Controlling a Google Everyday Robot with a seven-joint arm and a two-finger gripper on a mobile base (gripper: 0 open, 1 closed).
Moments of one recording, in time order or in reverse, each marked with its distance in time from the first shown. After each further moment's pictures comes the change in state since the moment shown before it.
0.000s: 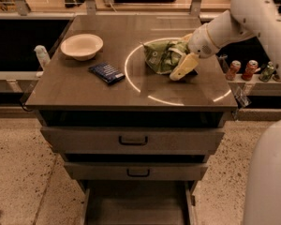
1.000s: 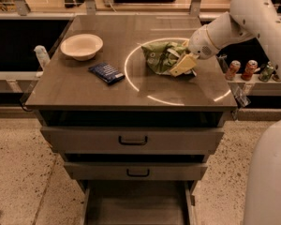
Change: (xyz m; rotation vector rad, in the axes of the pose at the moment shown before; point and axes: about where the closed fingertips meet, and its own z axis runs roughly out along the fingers) arm 0.003 0.000 0.005 -0.006 0.001 0.005
